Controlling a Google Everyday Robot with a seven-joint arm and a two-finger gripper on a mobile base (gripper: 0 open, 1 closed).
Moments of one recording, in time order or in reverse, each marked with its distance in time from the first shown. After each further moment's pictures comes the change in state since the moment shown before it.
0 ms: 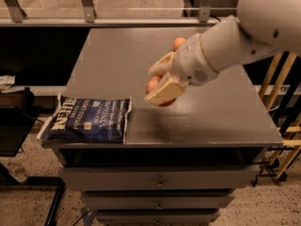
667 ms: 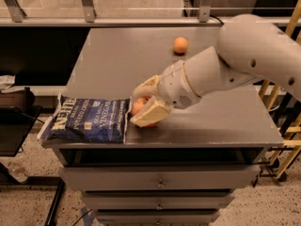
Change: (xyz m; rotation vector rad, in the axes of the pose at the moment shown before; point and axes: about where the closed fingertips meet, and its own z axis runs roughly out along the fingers) arm 0.003 0.040 0.047 -0.086 -0.080 -0.010
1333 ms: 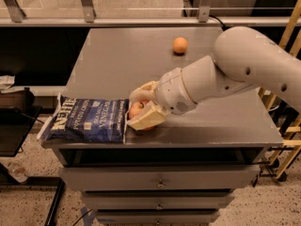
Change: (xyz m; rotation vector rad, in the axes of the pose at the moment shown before) arm 0.009 0.007 0.015 -0.031 -0.036 0.010
